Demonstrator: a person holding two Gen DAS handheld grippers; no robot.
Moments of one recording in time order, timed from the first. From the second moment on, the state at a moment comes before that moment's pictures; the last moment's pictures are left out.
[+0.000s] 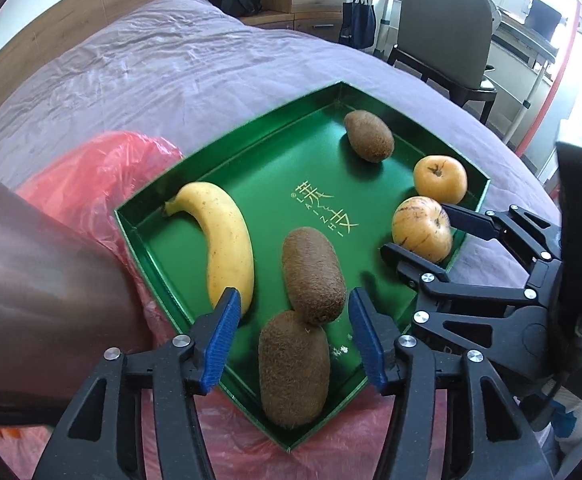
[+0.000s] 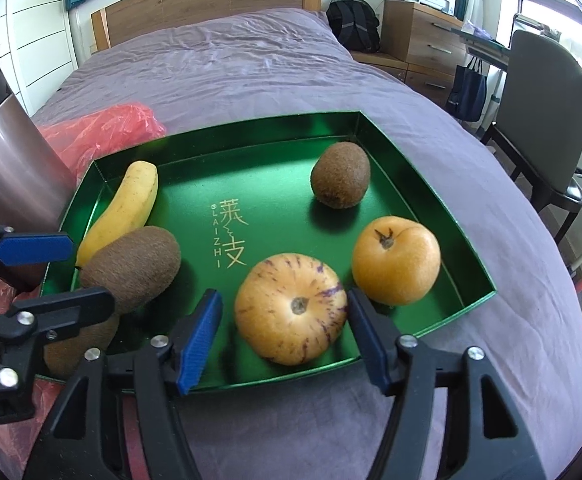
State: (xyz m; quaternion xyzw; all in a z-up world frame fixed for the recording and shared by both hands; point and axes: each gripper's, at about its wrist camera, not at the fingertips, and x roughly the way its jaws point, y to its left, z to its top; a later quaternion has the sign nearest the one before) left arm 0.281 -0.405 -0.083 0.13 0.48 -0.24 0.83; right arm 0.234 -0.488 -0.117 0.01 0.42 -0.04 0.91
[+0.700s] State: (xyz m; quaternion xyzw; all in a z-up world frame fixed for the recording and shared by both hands) left arm 0.161 -0.334 -0.006 0.14 0.43 -0.25 0.86; right arm 0.133 -0.450 -0.055 0.06 0.38 -0.04 0.92
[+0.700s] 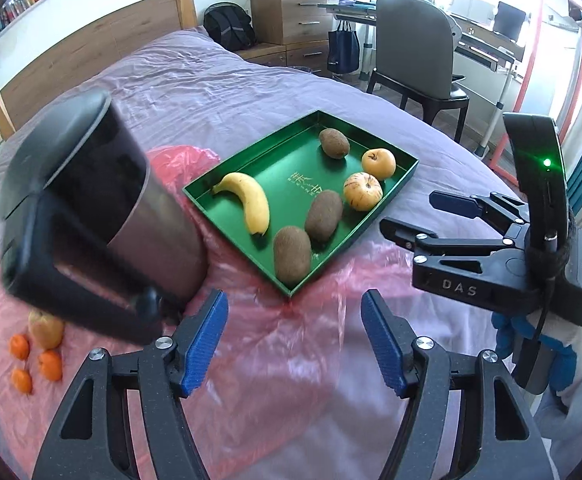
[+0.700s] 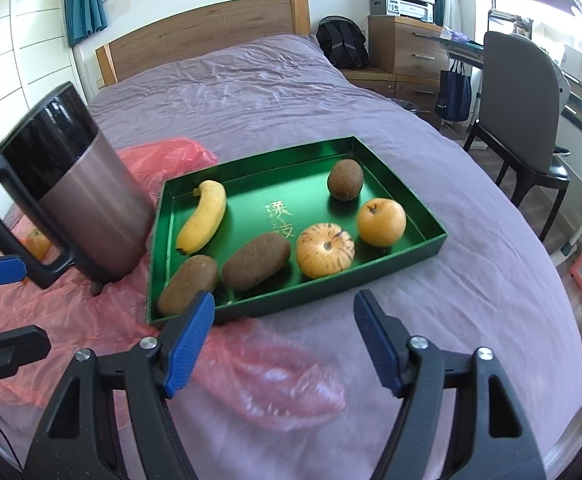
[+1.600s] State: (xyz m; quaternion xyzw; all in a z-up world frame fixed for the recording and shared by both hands) left arm 0.062 -0.197 0.008 0.12 0.41 -0.18 0.89; right arm 0.029 -0.334 -0.017 0.05 0.37 0.05 0.93
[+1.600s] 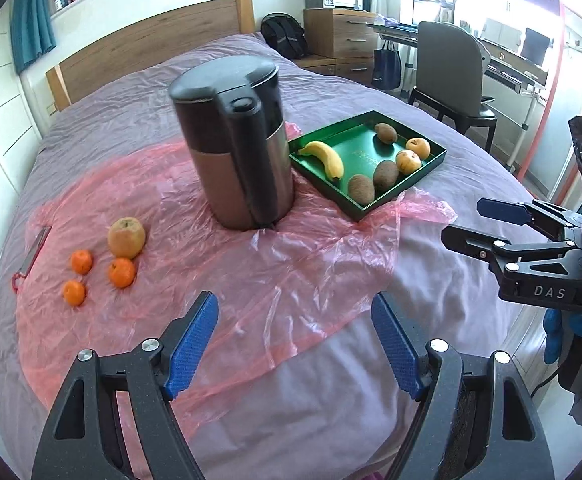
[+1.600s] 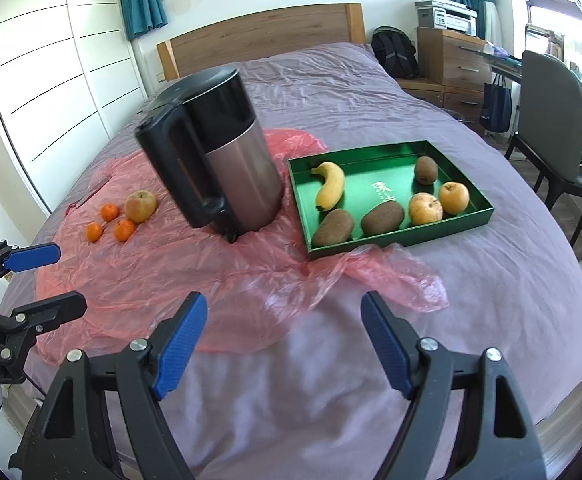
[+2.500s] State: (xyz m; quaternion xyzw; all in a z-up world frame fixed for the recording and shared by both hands) left arm 0.015 -0.008 -0.024 0.05 0.41 -0.05 0.91; right arm 0.007 -0.195 -0.005 -0.03 0.40 0.12 0.91
